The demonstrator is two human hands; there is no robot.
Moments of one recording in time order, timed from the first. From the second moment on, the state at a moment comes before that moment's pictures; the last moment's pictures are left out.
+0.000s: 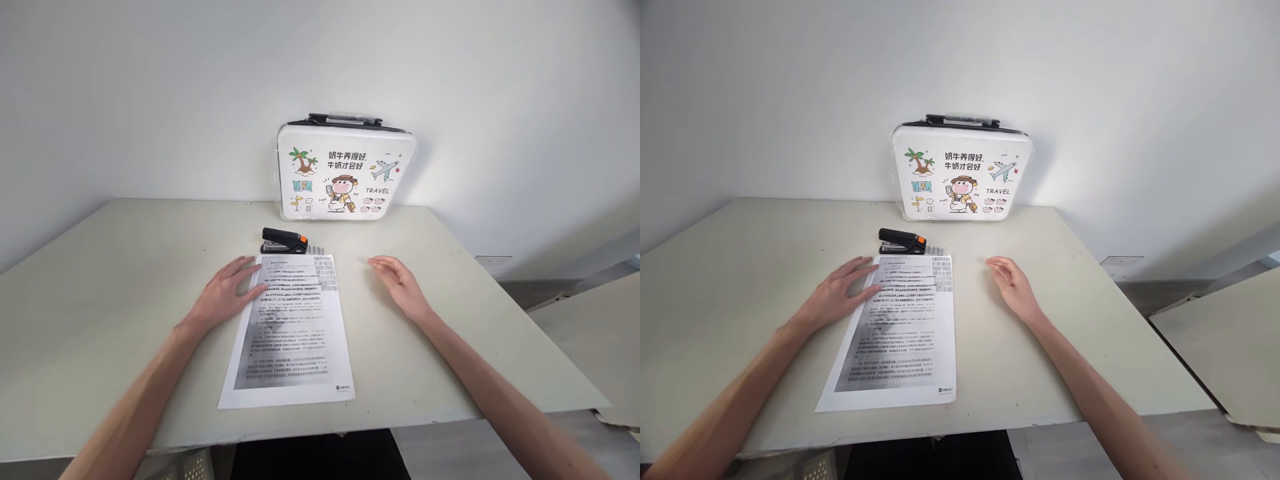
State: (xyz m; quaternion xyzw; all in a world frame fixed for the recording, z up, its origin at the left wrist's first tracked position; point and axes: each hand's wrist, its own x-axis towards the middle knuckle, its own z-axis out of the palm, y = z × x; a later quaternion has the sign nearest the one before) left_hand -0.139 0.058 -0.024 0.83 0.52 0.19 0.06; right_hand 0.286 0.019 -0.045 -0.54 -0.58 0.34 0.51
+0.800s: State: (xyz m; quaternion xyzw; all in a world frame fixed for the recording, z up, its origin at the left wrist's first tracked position) left_hand -0.070 0.155 0.061 0.80 0.60 -0.04 0.00; right_hand 0.288 0.024 -0.042 -0.51 -0.59 0.36 0.51
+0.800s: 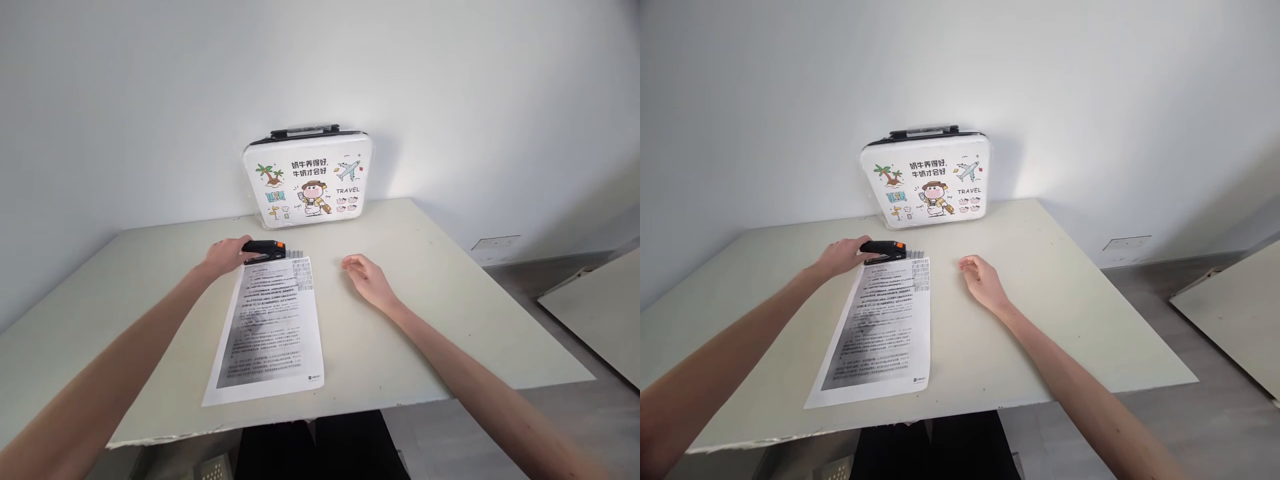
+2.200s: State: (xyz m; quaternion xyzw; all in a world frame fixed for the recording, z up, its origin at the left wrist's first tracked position) left_hand 0.059 0.014 -0.005 0.91 0.32 0.19 0.19; right_hand 0.332 0.018 -0.021 -0.48 -0.55 0.48 0.48
